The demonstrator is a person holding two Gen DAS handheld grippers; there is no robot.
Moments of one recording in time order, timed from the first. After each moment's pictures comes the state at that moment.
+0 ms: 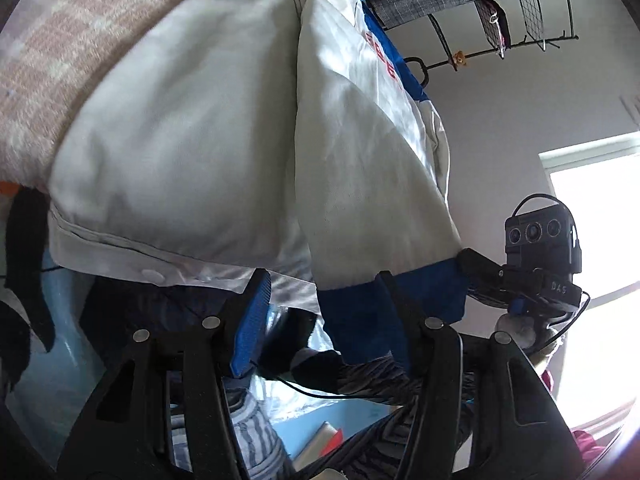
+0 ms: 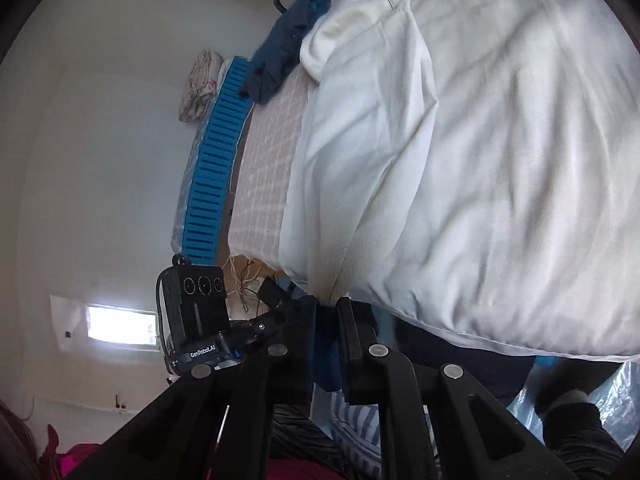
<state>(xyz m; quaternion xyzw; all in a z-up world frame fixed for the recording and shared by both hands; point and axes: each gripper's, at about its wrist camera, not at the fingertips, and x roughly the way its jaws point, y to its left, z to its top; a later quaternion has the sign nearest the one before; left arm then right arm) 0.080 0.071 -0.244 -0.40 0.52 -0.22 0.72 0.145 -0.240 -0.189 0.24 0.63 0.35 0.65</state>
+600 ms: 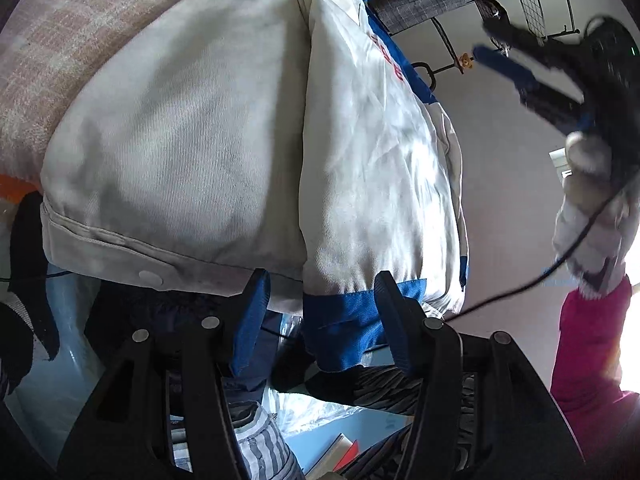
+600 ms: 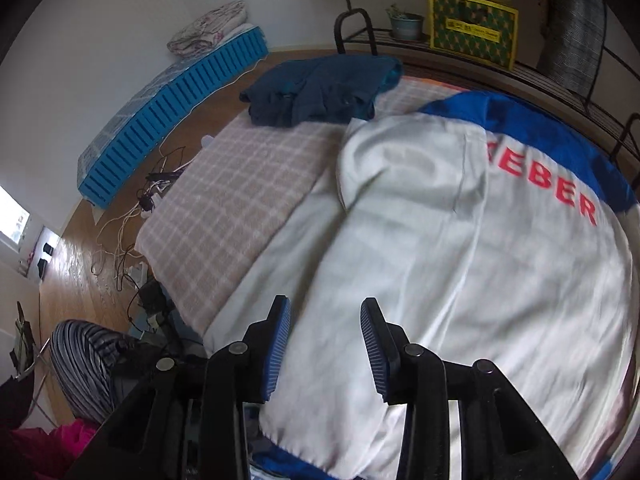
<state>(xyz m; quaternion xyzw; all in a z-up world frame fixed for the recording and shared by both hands) 0.078 0.047 -0.253 -0.37 0.51 -0.20 0.75 0.239 -0.105 -0.099 -0.07 0.54 0.33 0.77</state>
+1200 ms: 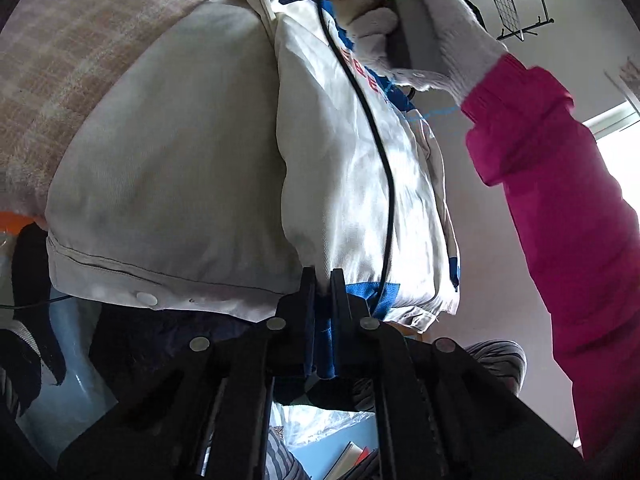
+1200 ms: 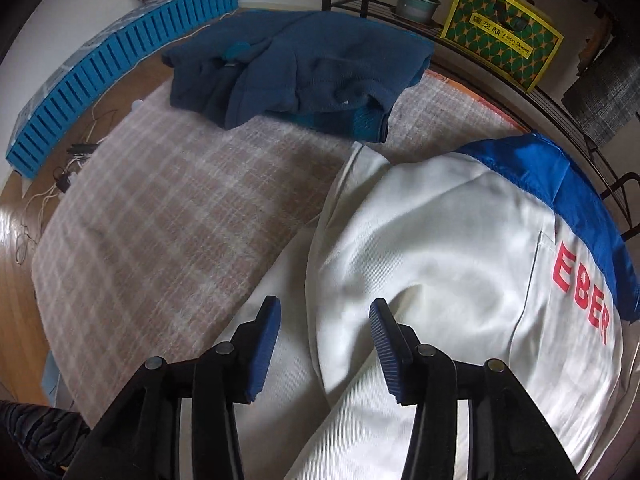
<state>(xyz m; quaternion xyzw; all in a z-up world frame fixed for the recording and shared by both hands) 0.068 0.052 -0.236 -0.35 0.47 -0.21 0.78 0.363 0.043 -0.209 -0.20 0.56 0.24 0.76</state>
